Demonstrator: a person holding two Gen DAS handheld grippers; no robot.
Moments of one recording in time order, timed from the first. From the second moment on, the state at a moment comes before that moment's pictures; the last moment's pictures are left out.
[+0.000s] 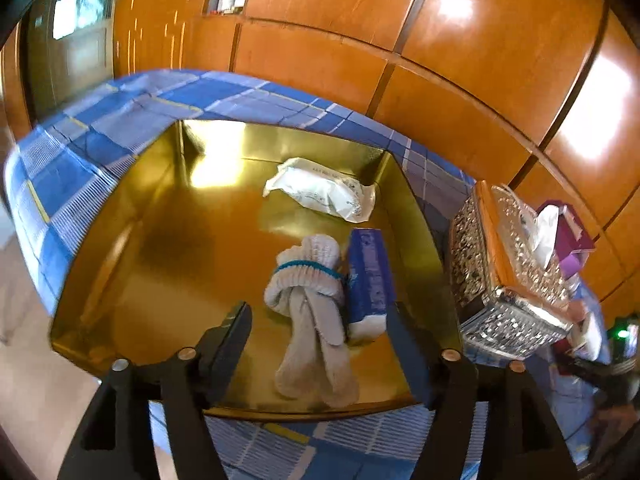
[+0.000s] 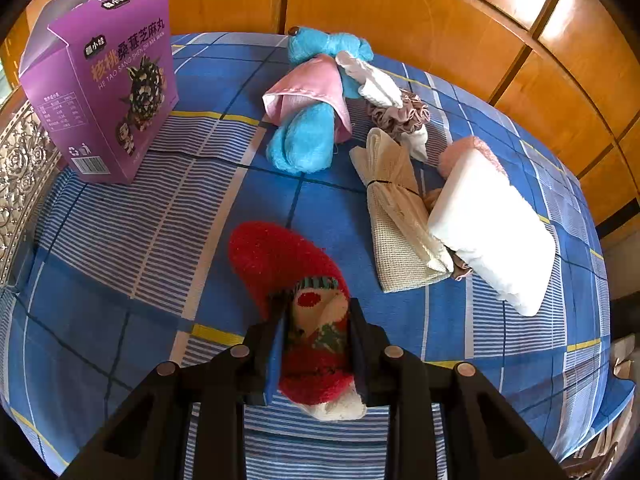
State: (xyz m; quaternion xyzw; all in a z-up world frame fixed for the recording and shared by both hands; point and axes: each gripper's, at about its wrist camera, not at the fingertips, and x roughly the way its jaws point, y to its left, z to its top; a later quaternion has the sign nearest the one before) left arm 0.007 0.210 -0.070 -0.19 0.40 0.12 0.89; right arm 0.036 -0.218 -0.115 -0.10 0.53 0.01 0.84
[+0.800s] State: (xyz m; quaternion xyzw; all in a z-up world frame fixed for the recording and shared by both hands) left arm -0.020 0.191 -0.050 -0.12 0.38 0.10 0.91; right arm 0.116 -0.197 0.018 0.00 0.45 -0.02 0.89
